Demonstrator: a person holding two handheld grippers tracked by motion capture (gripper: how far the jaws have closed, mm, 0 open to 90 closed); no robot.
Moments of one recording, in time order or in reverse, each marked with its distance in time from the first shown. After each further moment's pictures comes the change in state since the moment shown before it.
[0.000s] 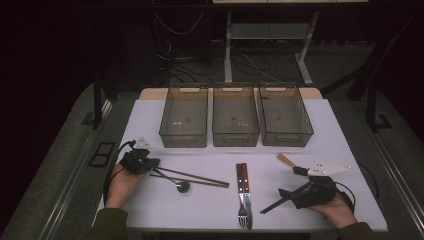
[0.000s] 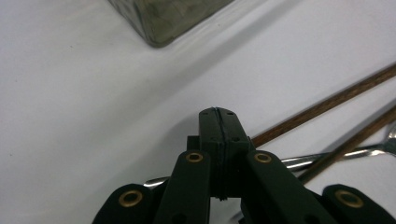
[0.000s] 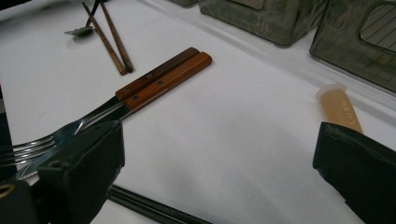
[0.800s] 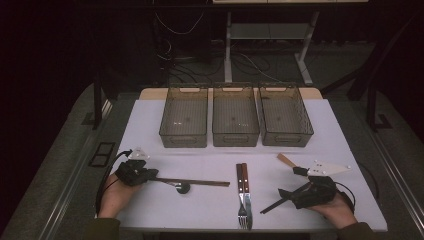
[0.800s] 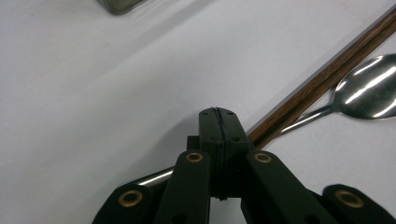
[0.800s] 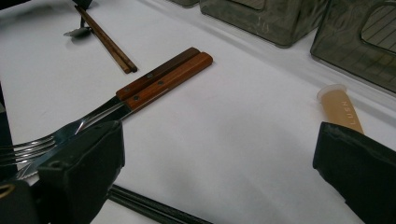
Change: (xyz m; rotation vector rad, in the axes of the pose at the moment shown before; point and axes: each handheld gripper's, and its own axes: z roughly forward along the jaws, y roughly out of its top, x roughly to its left) left arm -0.019 -0.018 -0.017 -0.003 -0.054 0.012; right arm 0.001 0.000 0.000 0.000 0.000 -0.002
